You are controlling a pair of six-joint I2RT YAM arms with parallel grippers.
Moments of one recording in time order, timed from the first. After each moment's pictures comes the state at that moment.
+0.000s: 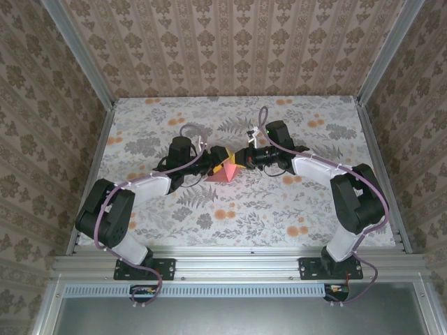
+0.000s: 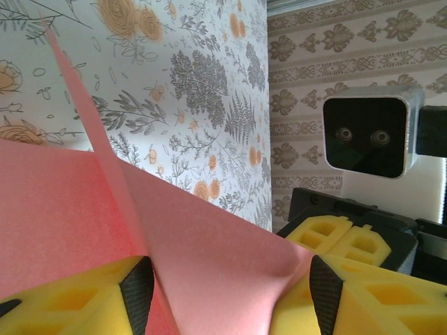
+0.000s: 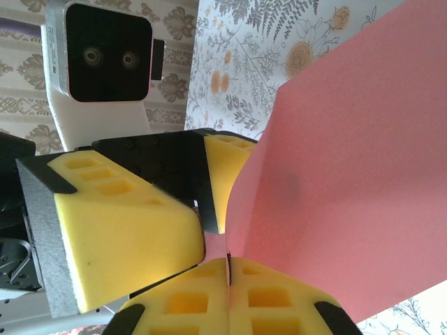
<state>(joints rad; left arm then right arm) -0.52 1.57 0.77 0.39 0.65 -1.11 0.40 1.71 1.06 0.02 -0.88 0.79</state>
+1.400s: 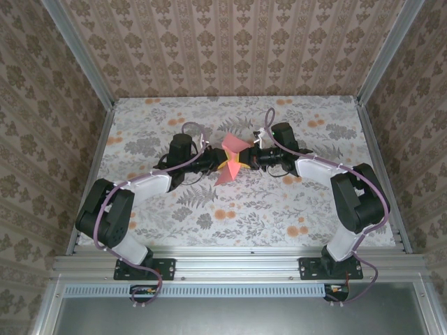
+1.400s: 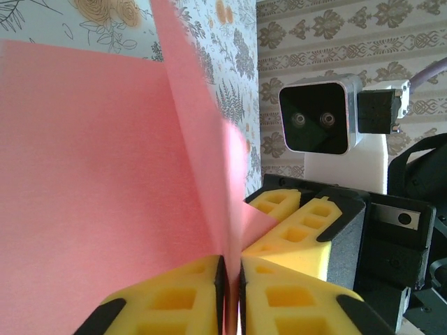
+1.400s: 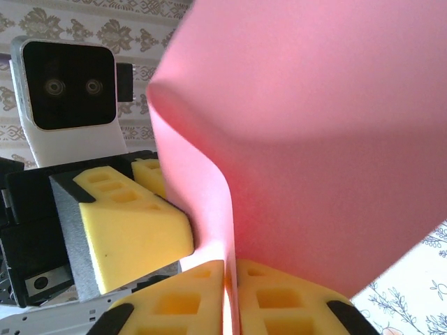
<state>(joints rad) -0.52 1.57 0.80 0.36 0.69 -1.10 0.36 1.71 1.00 0.10 -0.89 0.87</state>
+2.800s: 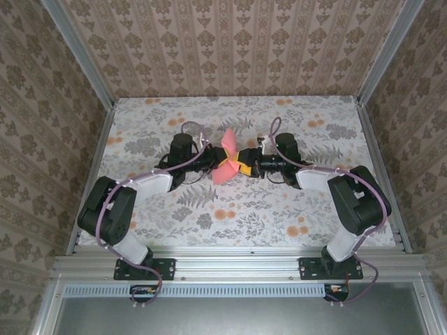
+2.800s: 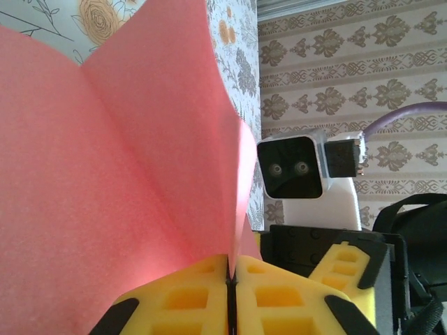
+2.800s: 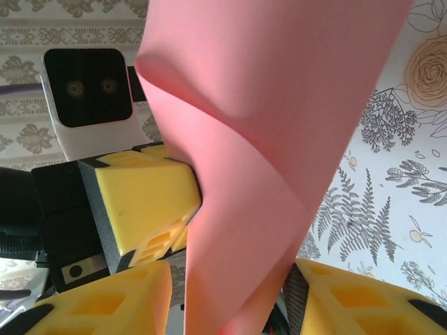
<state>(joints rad) -0.52 1.60 0.81 0.40 0.65 -1.12 0.38 1.70 0.81 0.51 -0.87 1.23</state>
